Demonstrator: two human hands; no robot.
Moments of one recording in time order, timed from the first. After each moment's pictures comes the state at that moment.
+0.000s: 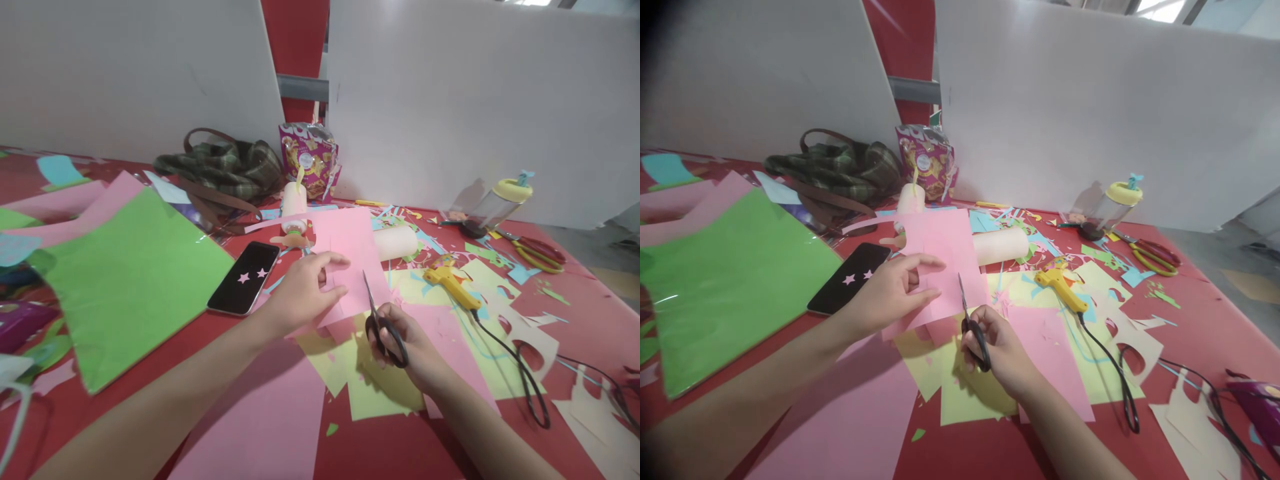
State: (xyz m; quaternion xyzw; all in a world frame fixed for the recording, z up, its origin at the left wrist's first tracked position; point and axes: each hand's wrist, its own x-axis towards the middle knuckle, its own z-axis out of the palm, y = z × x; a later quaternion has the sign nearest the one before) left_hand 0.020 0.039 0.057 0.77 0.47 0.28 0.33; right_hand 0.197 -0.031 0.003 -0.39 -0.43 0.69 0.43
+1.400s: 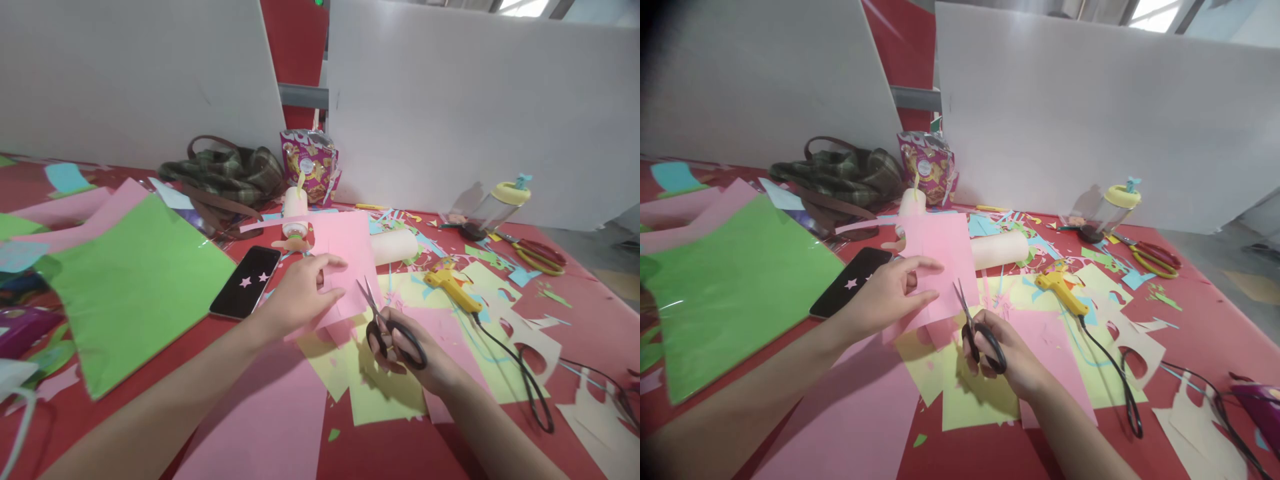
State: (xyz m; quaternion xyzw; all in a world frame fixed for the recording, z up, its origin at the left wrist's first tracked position) left_hand 0.018 0.038 0.067 0.78 0.49 0.26 0.29; right_hand 0.207 -0.031 0.009 -0.34 -0.45 0.73 0.39
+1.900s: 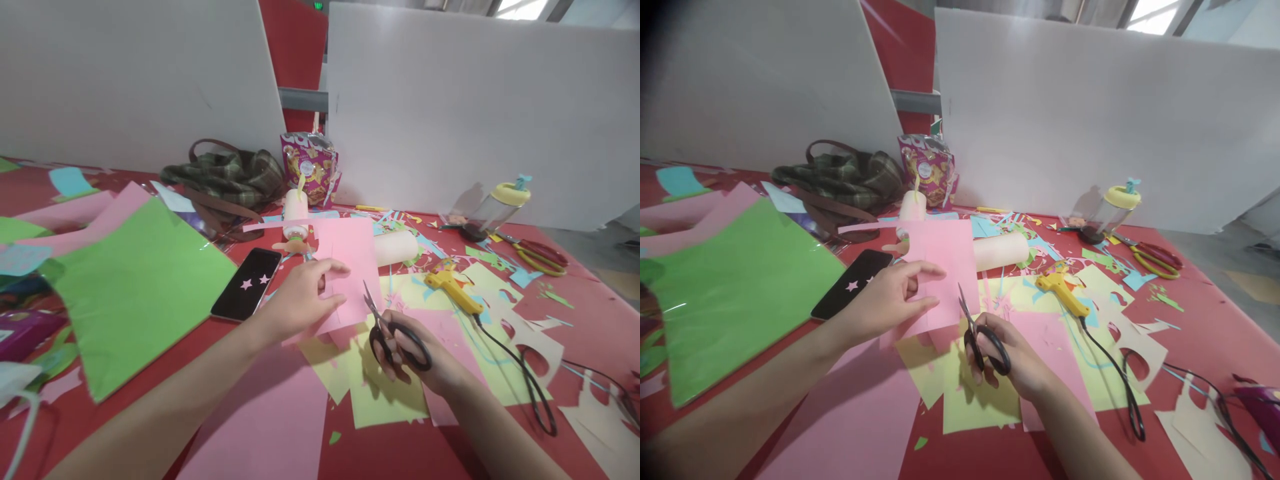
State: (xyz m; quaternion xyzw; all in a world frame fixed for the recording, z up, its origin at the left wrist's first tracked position) left_hand 0.018 0.036 0.071 0.79 0.48 0.24 0.30; right_hand 0.210 -0.030 0.015 -0.35 -0.45 0.73 0.38
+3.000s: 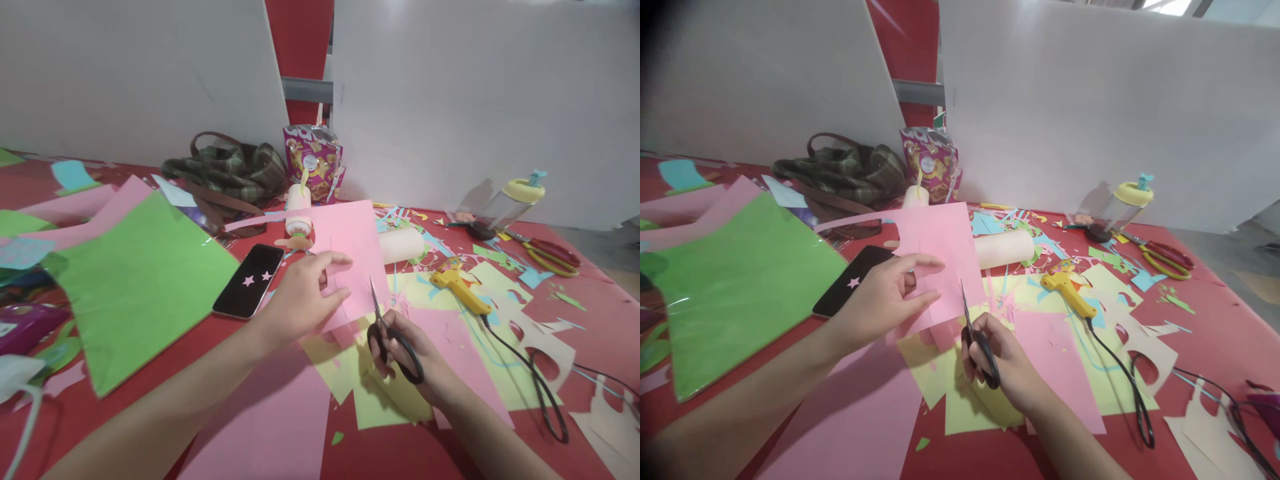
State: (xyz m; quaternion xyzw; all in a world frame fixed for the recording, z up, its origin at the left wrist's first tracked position) left_hand 0.017 0.032 0.071 0.77 0.48 0.29 0.29; right_hand 0.197 -0.034 -0.001 -0.33 -0.46 0.70 0.43
